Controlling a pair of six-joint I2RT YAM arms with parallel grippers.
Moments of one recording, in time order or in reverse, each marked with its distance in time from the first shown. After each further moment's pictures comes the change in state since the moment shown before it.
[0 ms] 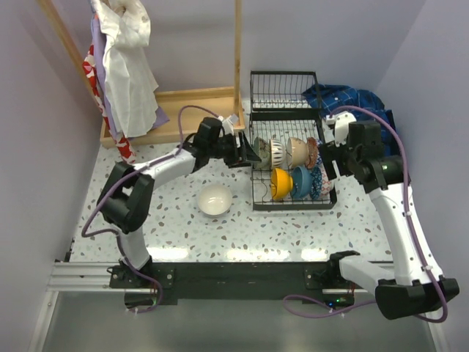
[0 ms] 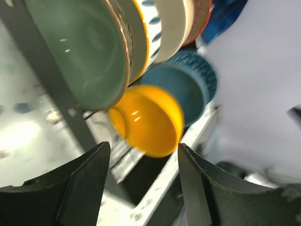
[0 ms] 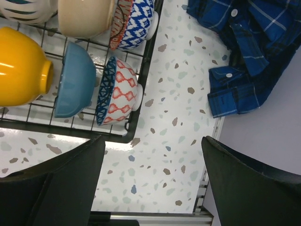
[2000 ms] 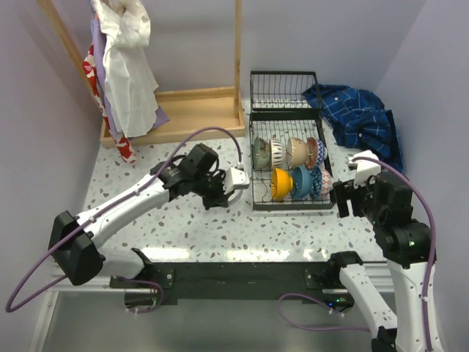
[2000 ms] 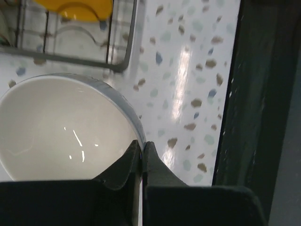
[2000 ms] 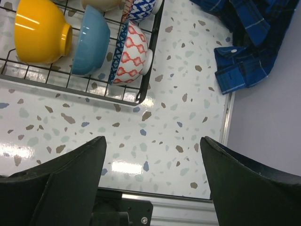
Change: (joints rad) left arm -0.203 -0.497 -0.142 -0.783 -0.121 1.313; right arm -0.051 -0.468 -0.179 -0.129 -0.095 0.010
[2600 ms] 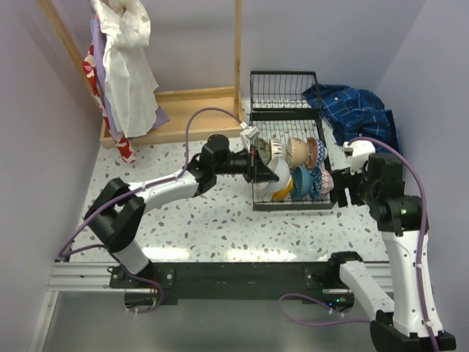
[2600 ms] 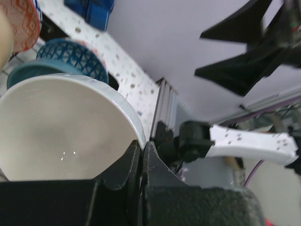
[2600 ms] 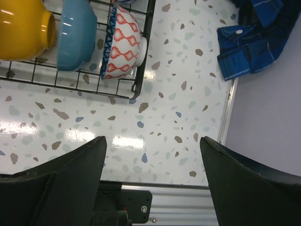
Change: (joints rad) left arm 0.010 0.318 -0.049 1.186 0.248 -1.199; right arm -0.042 0.179 0.051 -0.018 0.011 0.007
